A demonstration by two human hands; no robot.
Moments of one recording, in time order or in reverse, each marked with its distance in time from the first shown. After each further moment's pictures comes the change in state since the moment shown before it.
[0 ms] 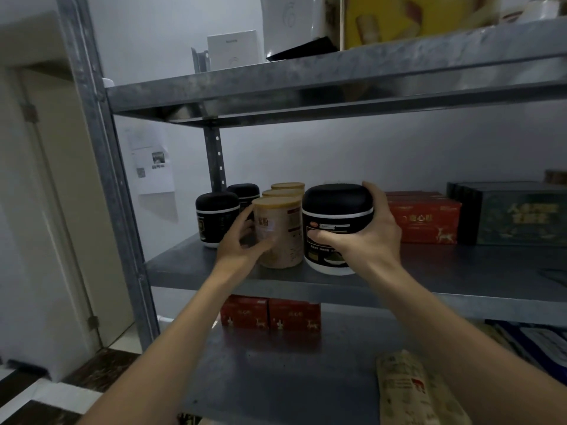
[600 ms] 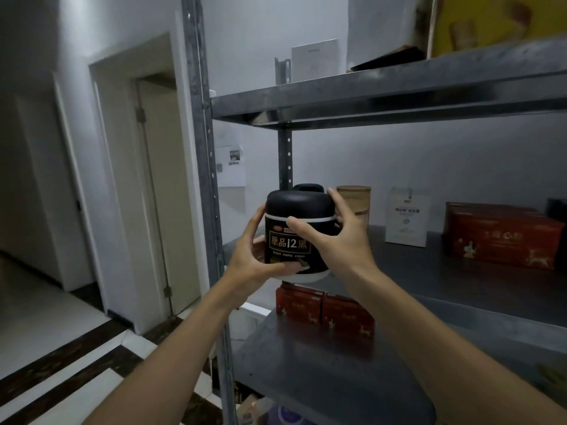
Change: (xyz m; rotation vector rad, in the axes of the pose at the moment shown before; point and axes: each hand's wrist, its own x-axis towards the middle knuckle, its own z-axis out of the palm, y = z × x) left_hand -0.081 0.046 -0.083 -0.238 -0.041 -0.026; right_hand -0.041 -0.072 0.084 0.409 -0.437 0.030
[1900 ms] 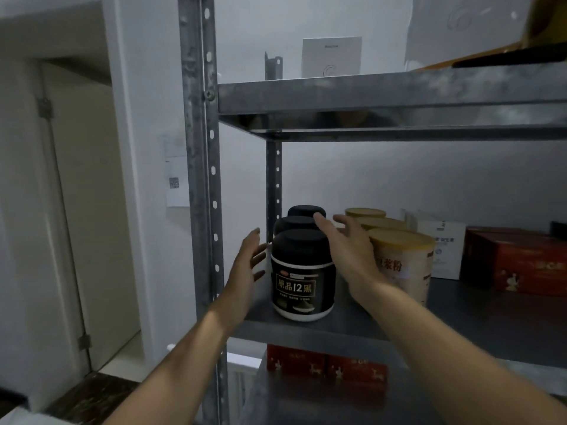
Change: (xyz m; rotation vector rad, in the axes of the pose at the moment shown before) left_hand 0.158 -0.108 -0.112 -0.227 0.032 -0.266; right_hand 0.138 0.069 0.098 -0.103 0.304 0.306
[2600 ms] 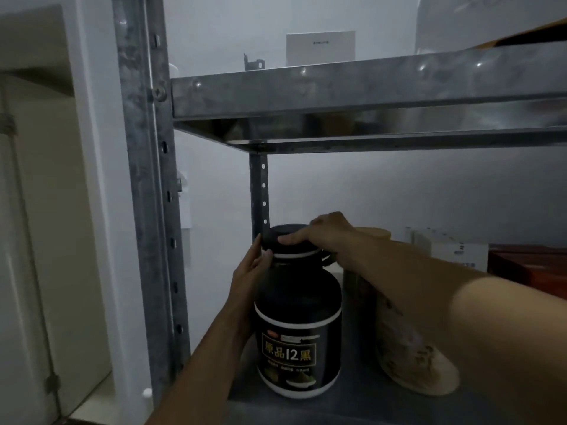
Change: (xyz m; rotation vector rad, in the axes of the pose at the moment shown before) left_hand 0.097 -0.015 0.026 -0.086 -0.032 0.034; right_hand 0.128 -0.014 0.023 -0.370 -0.204 0.206
